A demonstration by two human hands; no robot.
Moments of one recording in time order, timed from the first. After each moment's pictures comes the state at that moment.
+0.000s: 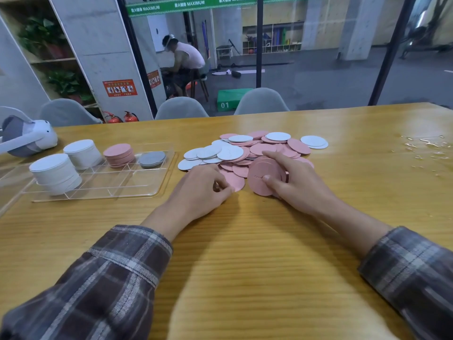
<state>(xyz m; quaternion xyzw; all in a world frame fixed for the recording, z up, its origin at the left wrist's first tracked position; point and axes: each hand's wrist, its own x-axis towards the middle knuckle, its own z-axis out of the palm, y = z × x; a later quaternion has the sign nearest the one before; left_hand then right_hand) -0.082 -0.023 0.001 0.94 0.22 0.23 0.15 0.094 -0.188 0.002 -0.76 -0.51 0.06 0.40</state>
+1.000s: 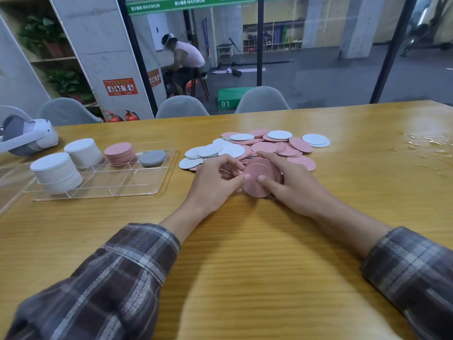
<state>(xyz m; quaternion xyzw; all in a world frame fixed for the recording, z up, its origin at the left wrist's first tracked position) -0.059 -0.039 -0.005 0.81 0.21 0.33 0.44 0.089 -0.184 -0.001 -0.74 -0.54 0.07 0.39</state>
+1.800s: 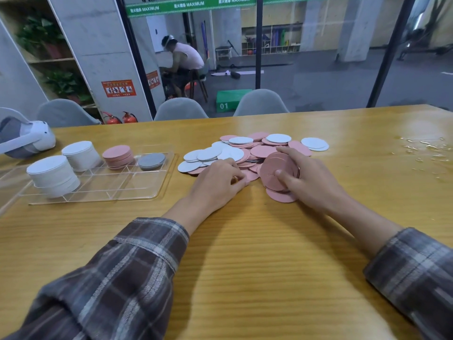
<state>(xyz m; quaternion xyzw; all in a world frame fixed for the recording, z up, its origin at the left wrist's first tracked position) -0.037 -0.013 -0.010 0.95 0.18 0.24 0.14 0.116 -0.190 0.005 -0.79 -0.48 0.00 0.39</state>
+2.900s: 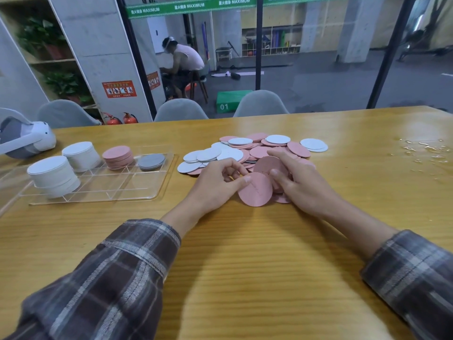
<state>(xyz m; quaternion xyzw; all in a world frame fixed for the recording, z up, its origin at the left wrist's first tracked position) -0.047 -0.023 -0.006 0.84 0.19 0.27 0.43 0.109 -0.183 -0.002 -0.75 -0.51 0.06 0.41</state>
